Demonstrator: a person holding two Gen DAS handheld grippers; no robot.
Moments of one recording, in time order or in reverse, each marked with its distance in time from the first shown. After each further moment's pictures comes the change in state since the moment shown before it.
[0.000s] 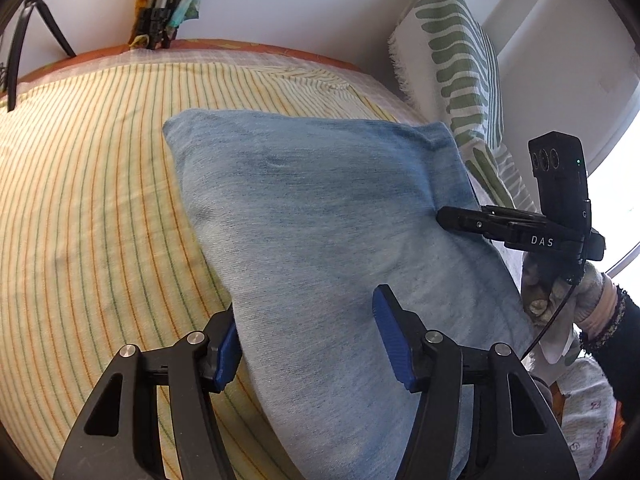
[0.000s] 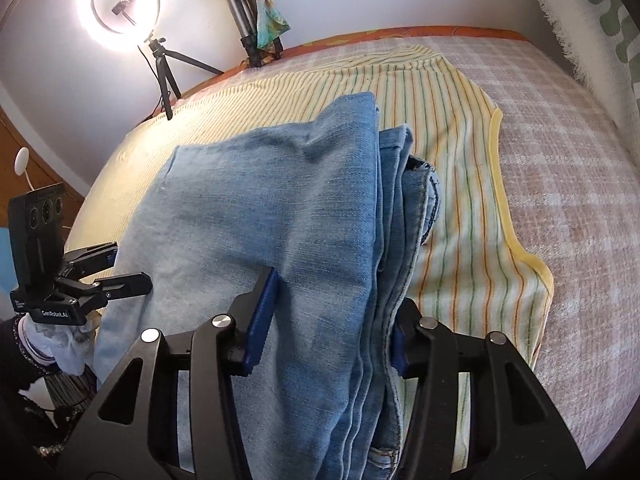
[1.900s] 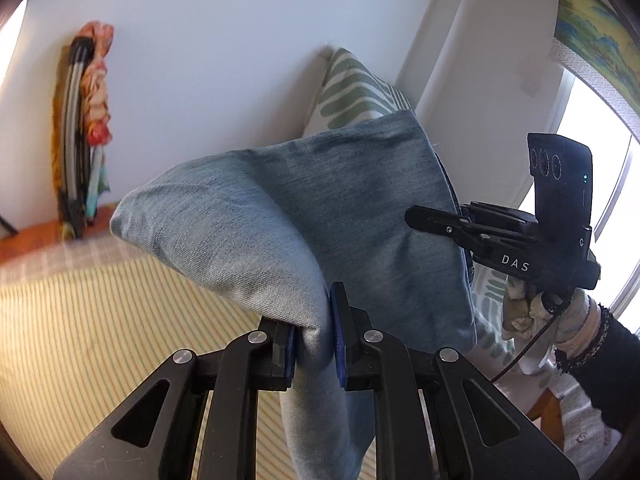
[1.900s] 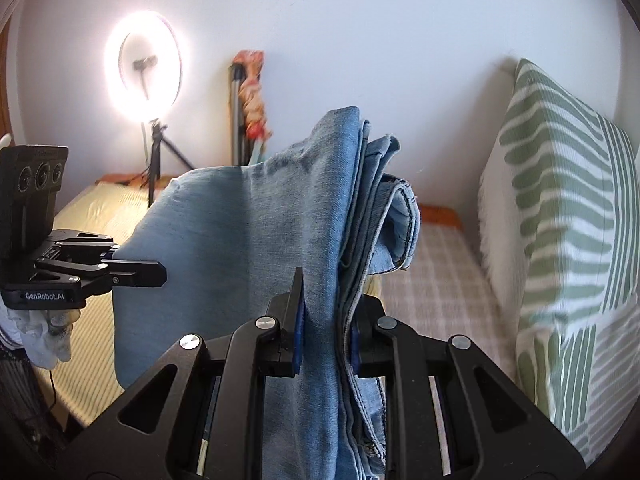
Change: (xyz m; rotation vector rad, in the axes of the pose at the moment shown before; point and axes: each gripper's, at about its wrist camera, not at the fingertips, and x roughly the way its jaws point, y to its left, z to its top) left arm -0.062 -0.066 0.127 0.231 -0.257 -0.154; right arm -0.135 0.065 0.110 -0.227 -0.338 -0.290
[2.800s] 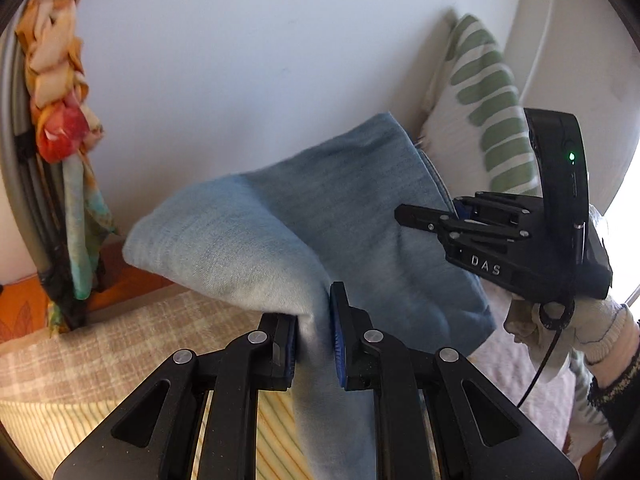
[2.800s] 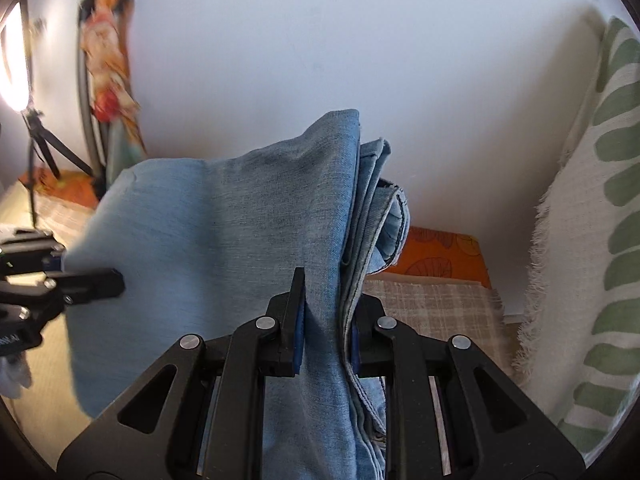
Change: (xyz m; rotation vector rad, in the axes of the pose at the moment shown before) left arm 0.172 0.135 0.071 -0.049 0.105 0.217; right arm 0.282 -0.078 0.062 -0.032 0.176 -0.074
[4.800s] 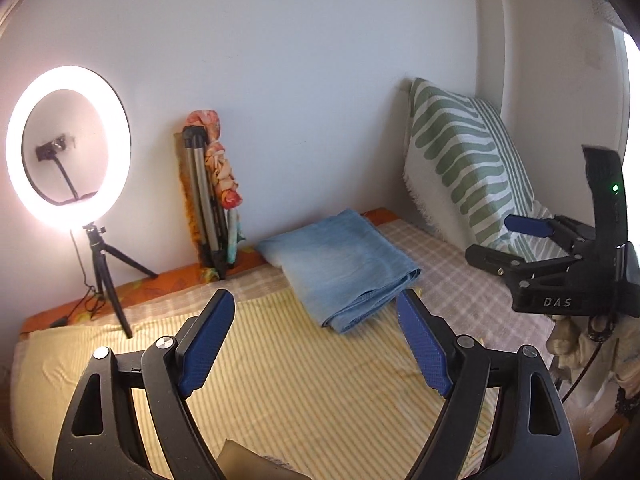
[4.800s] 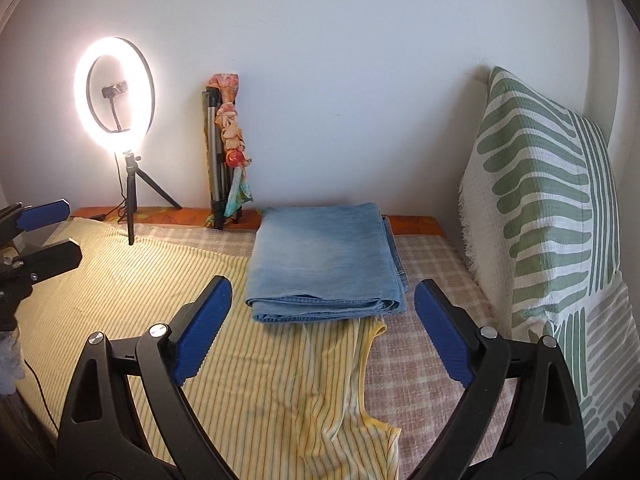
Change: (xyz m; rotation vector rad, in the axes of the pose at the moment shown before) left arm -0.269 -0.093 -0.080 0.112 -0.188 0.253; right arm -0.291 0.093 -0.100 0.133 -0.210 -0.033
